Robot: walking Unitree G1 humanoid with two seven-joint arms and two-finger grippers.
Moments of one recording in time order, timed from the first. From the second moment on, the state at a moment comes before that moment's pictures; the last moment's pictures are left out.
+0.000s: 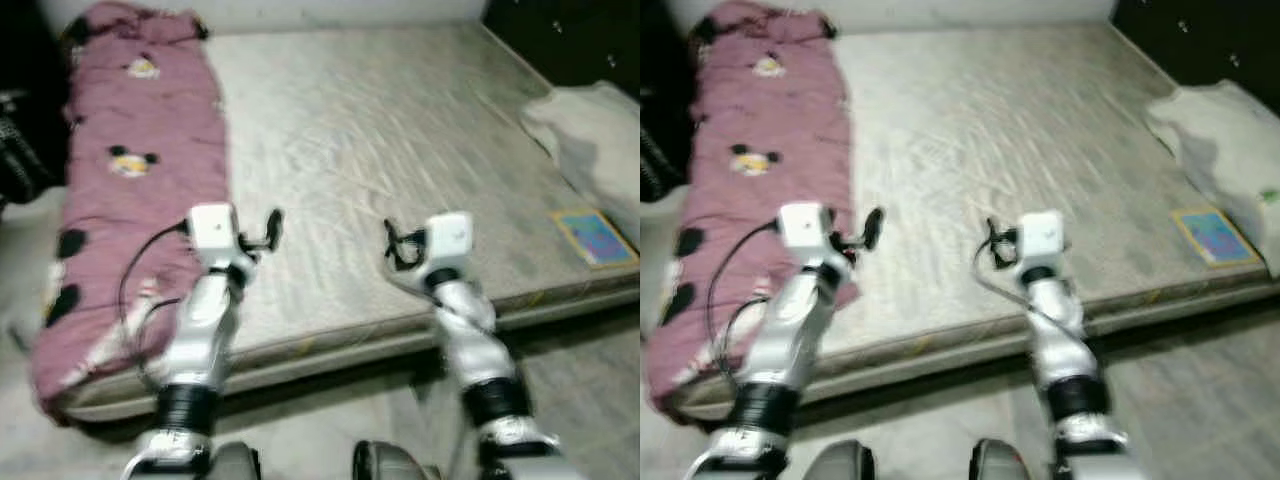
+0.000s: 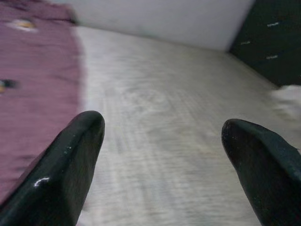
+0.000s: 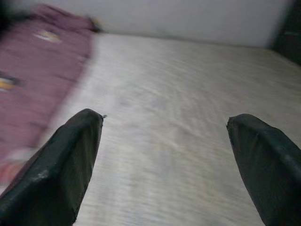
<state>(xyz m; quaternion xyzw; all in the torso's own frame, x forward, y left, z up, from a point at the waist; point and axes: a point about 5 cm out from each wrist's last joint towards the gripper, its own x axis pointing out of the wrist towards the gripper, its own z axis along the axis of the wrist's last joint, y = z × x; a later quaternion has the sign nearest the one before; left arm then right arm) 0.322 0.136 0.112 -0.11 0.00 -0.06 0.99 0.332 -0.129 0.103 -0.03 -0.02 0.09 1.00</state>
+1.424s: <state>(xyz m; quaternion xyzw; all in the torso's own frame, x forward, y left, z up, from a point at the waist) 0.322 0.132 0.115 -0.10 -0.01 -0.07 0.99 0.331 -0.131 0.101 -0.04 -0.02 0.09 0.99</state>
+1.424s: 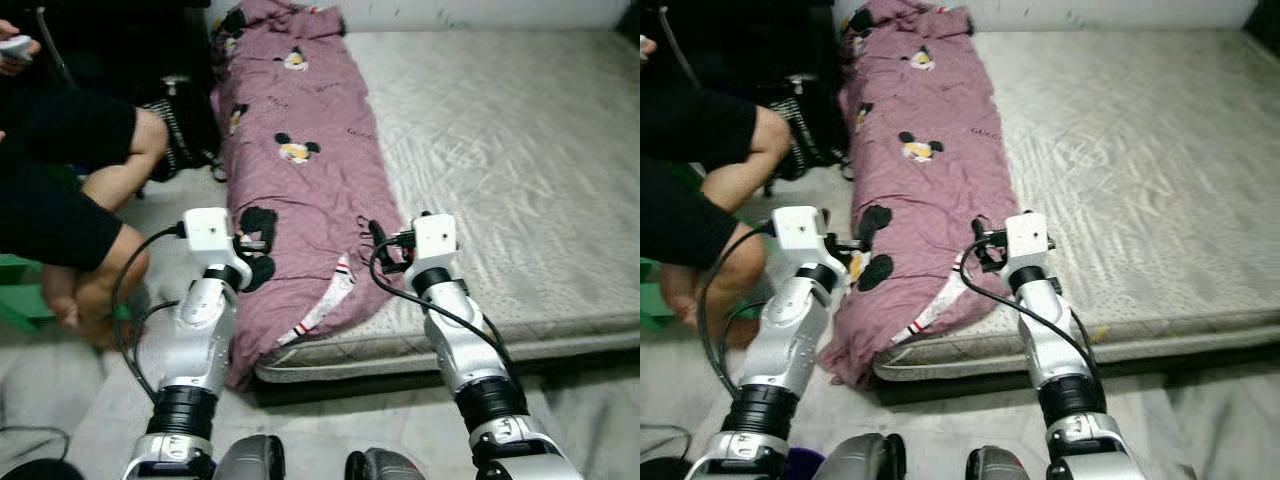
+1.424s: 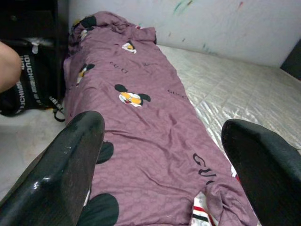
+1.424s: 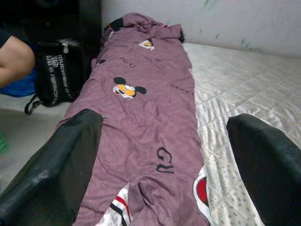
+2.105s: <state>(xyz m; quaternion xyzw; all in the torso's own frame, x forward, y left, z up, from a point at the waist) 0.322 0.130 0.116 -0.10 -0.02 -0.08 0.99 0.331 -0.133 0.101 -0.05 -0.03 0.10 0.99</state>
